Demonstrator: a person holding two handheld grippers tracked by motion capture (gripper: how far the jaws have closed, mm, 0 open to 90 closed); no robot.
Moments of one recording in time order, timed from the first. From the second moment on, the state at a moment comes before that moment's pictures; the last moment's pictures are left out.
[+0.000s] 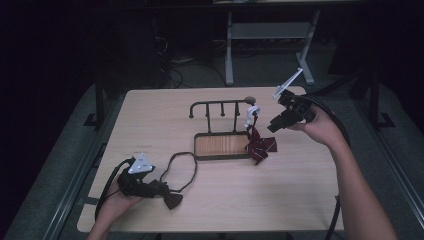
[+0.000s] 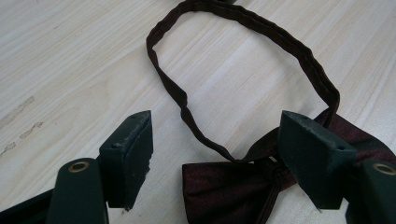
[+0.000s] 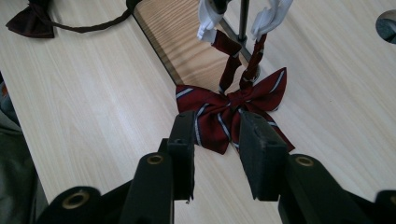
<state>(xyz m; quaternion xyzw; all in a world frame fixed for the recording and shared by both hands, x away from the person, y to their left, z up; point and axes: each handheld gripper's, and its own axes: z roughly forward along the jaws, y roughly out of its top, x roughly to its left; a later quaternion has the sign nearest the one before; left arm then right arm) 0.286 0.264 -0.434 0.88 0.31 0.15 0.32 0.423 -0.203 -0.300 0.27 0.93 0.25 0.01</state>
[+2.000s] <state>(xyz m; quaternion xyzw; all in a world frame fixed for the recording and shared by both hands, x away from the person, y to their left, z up) 0.287 0.263 -0.436 0.88 0.31 0.15 0.32 0.369 -0.238 -0.387 0.32 0.91 0.28 0.00</state>
